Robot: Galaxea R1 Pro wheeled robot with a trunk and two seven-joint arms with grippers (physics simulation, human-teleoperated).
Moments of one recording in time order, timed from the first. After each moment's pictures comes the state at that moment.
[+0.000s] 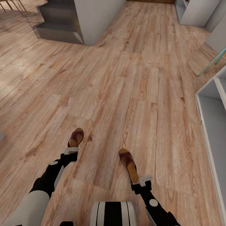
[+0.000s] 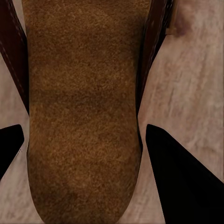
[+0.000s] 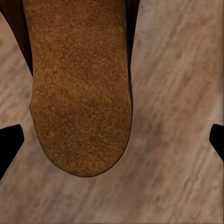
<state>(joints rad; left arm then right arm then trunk) -0.67 0.04 0.20 -0.73 -0.11 0.19 -0.21 -0.46 0.07 0.10 -0.48 0.19 -0.23 -0.06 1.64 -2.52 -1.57</state>
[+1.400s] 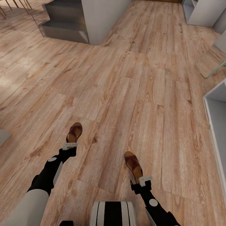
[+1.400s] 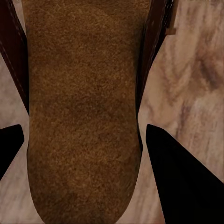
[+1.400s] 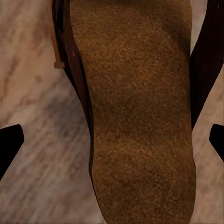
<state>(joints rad) -0.67 0.04 0.20 -0.83 -0.11 0.20 -0.21 -0.46 0.07 0.10 -0.48 0.19 -0.23 -0.06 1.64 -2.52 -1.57</state>
